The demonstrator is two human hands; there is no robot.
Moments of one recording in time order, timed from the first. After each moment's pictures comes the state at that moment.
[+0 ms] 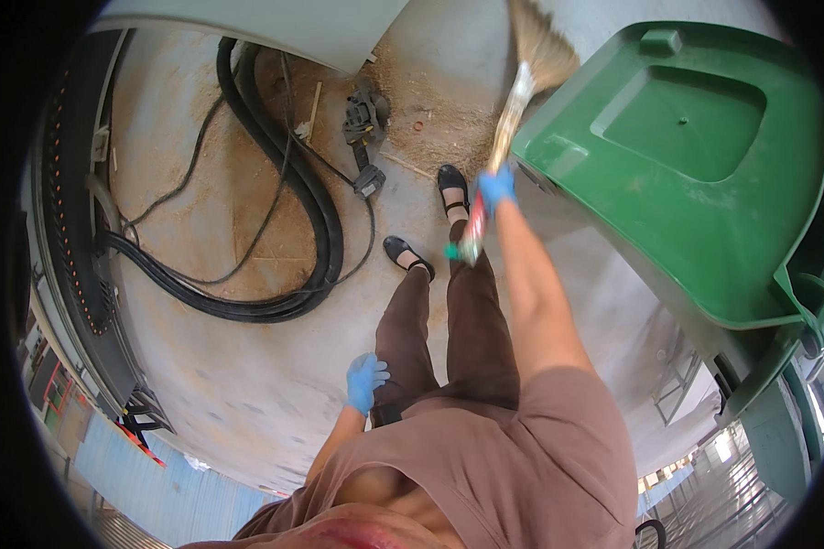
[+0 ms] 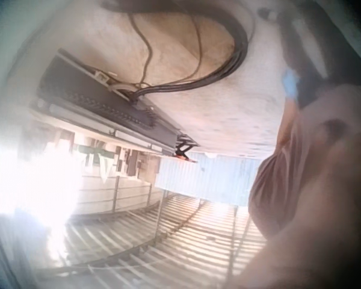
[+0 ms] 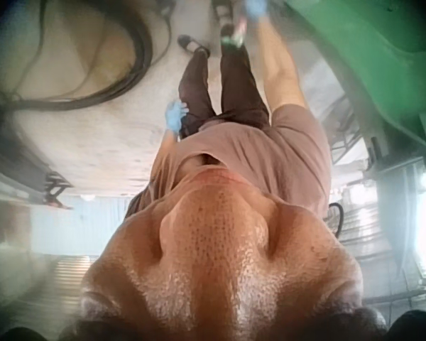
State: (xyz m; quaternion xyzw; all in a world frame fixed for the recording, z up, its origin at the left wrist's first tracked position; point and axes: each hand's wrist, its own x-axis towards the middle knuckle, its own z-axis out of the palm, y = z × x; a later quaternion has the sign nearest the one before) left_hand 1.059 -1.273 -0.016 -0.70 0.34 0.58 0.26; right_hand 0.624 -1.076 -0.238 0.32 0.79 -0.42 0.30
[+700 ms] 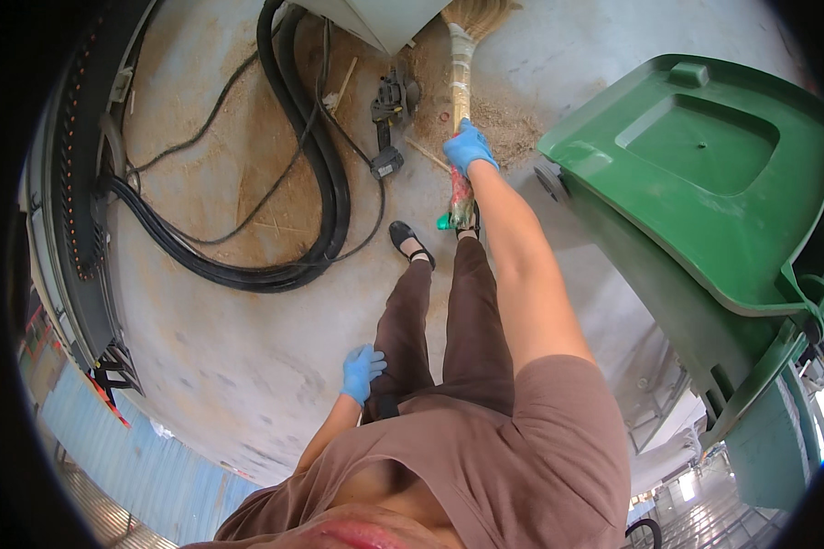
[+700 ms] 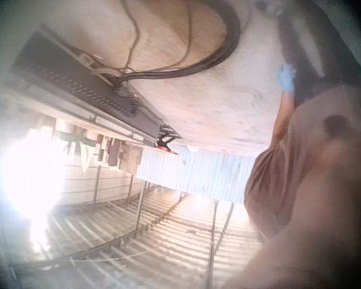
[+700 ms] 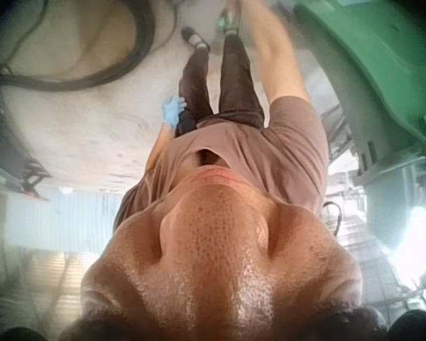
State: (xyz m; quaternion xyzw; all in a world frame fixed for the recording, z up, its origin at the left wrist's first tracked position) left_hand 1.109 -1.248 -0.016 -0.73 0.29 0.58 0.21; right_hand 0.603 -1.200 -0.197 0.05 0.85 -0.28 0.44
